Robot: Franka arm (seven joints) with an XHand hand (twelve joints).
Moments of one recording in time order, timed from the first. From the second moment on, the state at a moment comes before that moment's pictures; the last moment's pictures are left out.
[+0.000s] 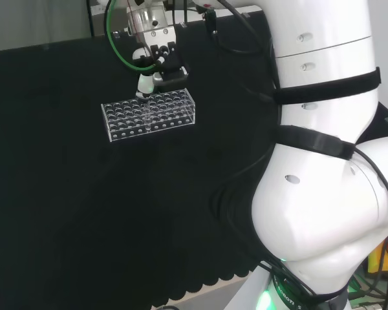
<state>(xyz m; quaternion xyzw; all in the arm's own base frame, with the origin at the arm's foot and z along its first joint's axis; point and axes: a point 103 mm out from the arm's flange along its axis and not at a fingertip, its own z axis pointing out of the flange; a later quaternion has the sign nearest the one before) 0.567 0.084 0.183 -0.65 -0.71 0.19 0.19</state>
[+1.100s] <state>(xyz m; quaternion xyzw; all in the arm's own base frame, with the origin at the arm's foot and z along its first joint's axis) 0.565 0.097 0.188 -0.71 -0.68 0.08 0.17</state>
